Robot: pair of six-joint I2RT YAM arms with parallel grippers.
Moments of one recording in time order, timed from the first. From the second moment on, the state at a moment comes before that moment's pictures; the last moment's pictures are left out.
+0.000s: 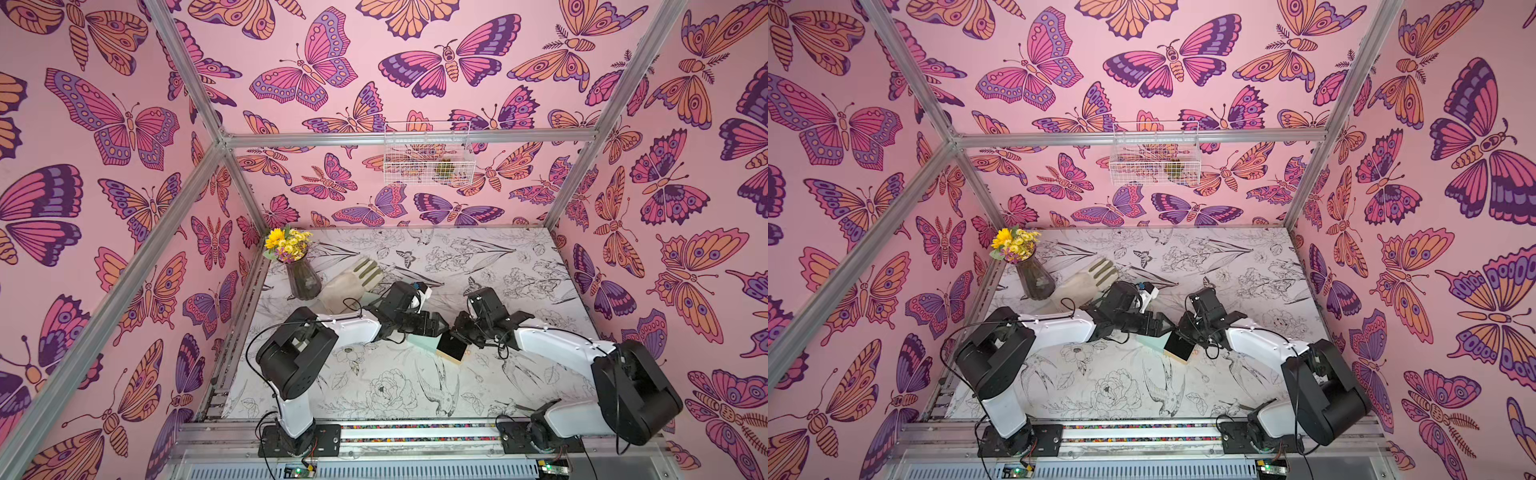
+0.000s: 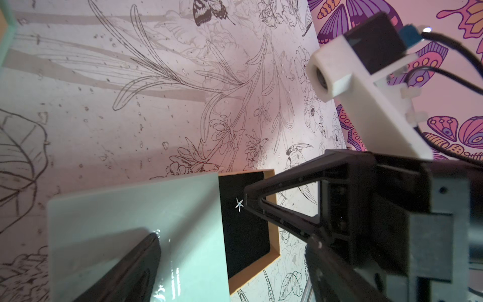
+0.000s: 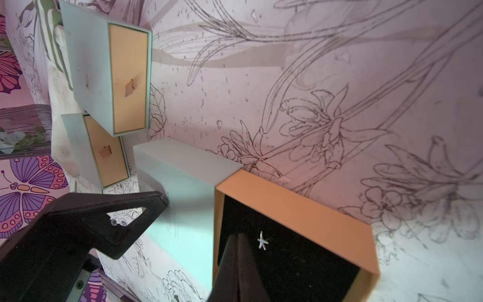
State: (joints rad) left arm -0.75 1.80 0.96 0.10 0.51 -0.59; right arm 0.50 1.42 0.69 -0.27 -0.23 0.99
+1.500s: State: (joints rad) left arm -0.75 1.81 0.98 0.10 0.50 -0.59; right arm 0.50 1.48 0.72 -0.32 -0.22 0.94
